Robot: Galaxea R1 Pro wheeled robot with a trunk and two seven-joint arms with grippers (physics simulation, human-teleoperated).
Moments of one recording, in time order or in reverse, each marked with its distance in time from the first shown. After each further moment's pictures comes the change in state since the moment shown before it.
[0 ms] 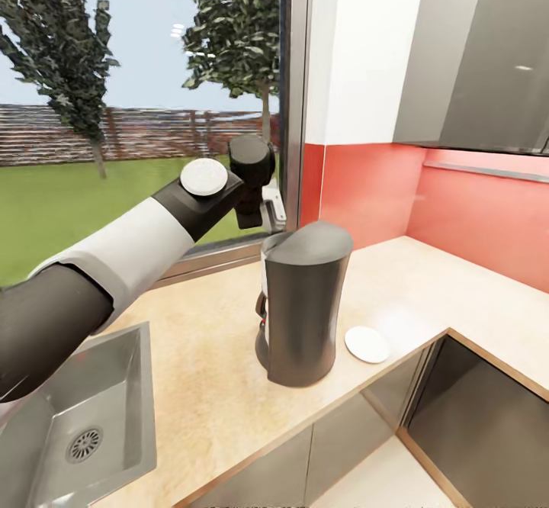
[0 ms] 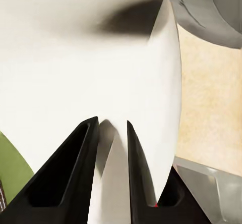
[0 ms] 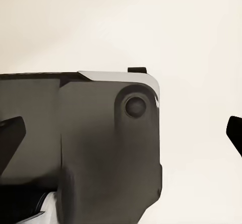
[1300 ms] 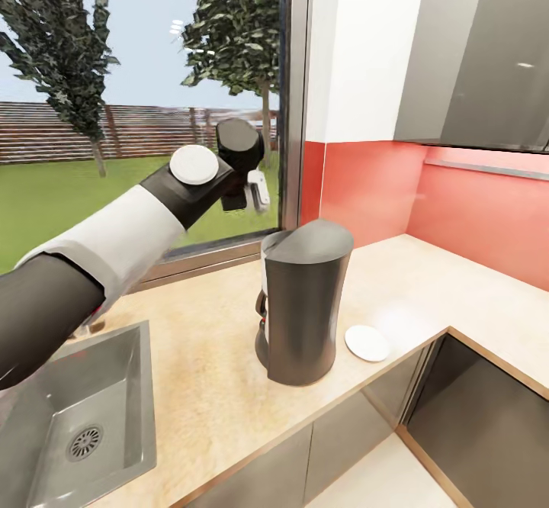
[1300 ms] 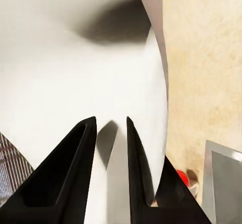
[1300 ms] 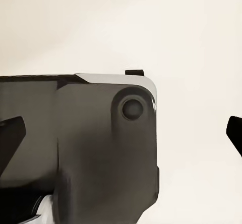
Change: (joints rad) left arm -0.040 0.027 0.025 0.016 -0.121 -0.014 0.030; right arm 0.000 -0.005 0.001 0.004 0.001 -0.025 -0.003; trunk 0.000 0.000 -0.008
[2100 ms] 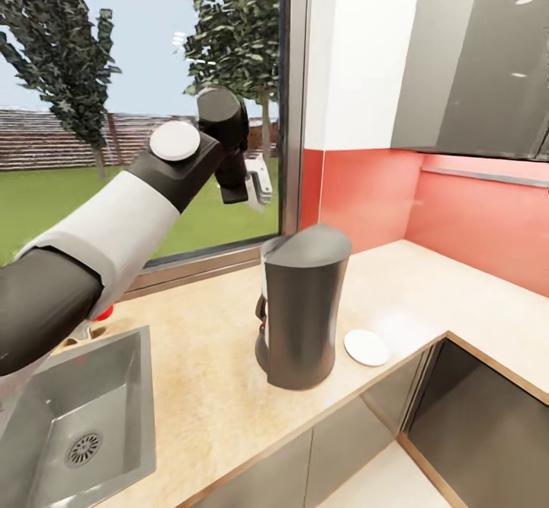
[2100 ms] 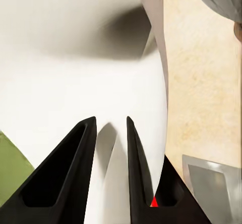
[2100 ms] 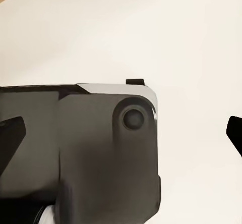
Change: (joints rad) left arm -0.025 -0.012 0.195 0.006 0.004 -0.155 -0.112; right arm 0.000 0.001 -0.001 -0.004 -0.006 0.000 0.000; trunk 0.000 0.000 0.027
